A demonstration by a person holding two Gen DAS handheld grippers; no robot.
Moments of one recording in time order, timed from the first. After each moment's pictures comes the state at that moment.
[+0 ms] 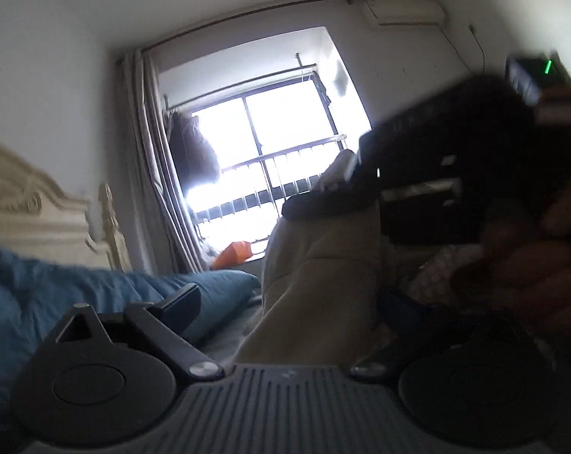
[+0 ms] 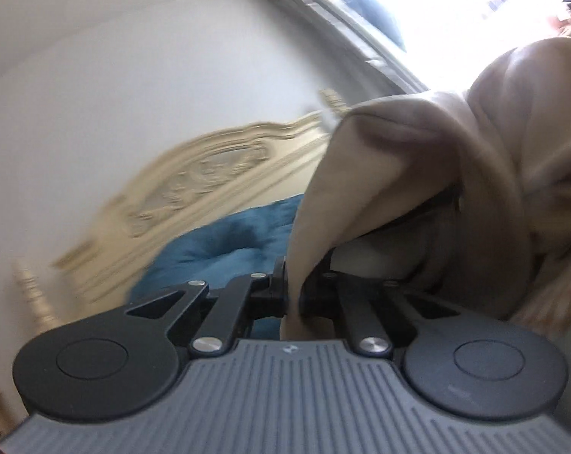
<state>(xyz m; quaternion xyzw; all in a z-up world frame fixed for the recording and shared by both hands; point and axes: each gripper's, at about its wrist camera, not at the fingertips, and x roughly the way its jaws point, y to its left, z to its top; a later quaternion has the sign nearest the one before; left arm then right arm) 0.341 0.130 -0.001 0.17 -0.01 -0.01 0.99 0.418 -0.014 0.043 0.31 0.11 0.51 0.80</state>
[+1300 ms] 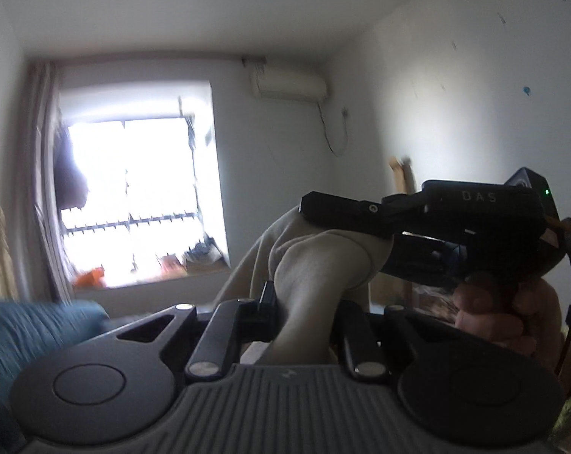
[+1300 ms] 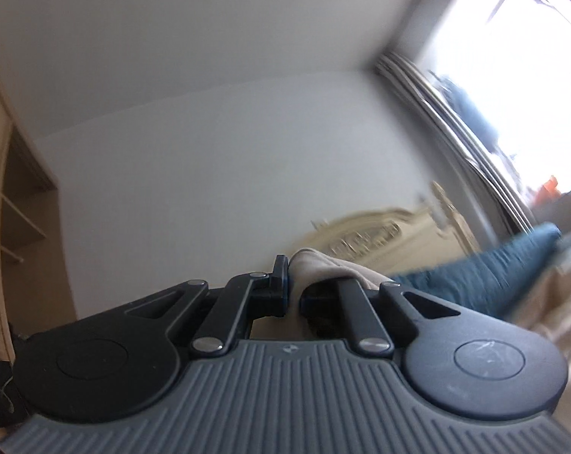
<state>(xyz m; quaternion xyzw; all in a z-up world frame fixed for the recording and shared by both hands) -0.128 -0.028 0.250 0.07 0.04 -0.27 0.96 -0.051 -0.276 0.249 0.30 0.00 0.52 0.80</state>
